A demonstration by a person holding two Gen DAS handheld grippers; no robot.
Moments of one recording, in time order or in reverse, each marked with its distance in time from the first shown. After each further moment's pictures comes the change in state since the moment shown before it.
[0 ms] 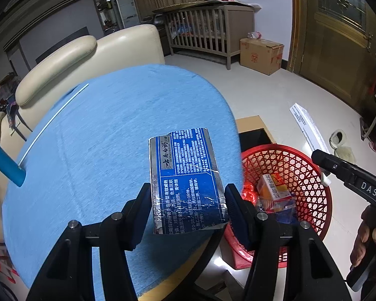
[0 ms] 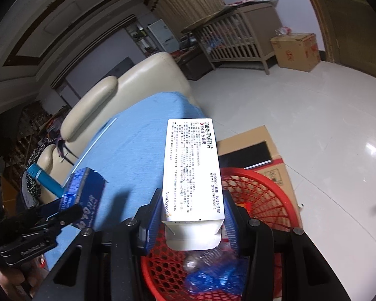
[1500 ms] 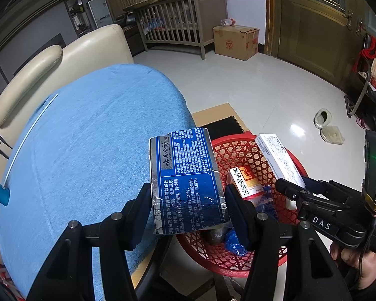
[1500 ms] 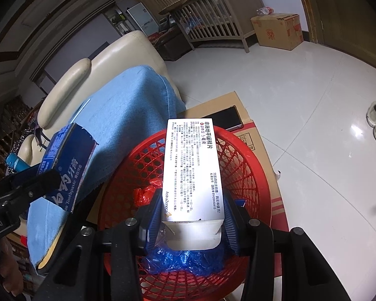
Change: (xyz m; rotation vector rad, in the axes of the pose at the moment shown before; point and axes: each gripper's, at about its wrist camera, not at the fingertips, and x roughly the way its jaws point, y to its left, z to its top) left arm 0.006 -0.053 0.009 0.109 0.053 -0.067; right arm 0.018 -0.039 -0.036 0.036 0.111 -0.104
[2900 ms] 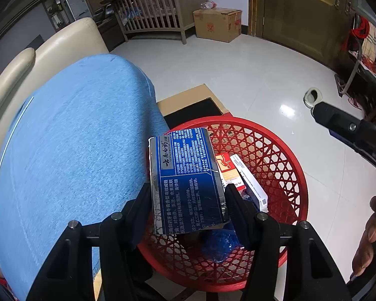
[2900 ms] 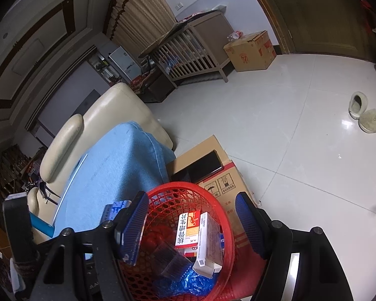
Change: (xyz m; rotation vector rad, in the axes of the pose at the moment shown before) left arm 0.042 -0.053 0.002 0.079 0.091 -0.049; right arm -0.061 -0.037 0.028 0.182 -0.228 -0.002
